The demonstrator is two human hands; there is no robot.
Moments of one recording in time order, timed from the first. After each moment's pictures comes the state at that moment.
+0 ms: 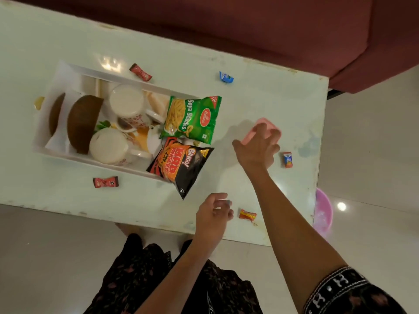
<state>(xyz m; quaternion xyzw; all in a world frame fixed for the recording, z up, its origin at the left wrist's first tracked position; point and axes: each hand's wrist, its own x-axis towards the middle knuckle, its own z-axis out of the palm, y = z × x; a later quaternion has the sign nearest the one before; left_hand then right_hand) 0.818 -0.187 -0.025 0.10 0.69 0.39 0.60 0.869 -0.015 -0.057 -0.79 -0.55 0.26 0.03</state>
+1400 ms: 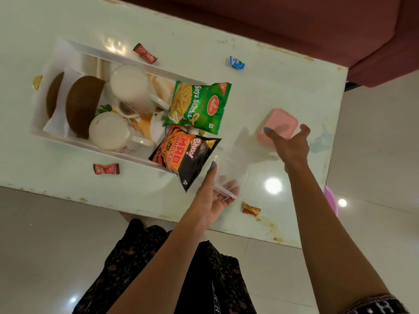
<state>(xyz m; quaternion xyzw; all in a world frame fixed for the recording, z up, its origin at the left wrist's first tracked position) 0.796 -0.155 -0.064 -0.28 0.48 0.44 0.71 0.920 -0.001 -0.037 -0.81 -0.42 0.40 0.09</state>
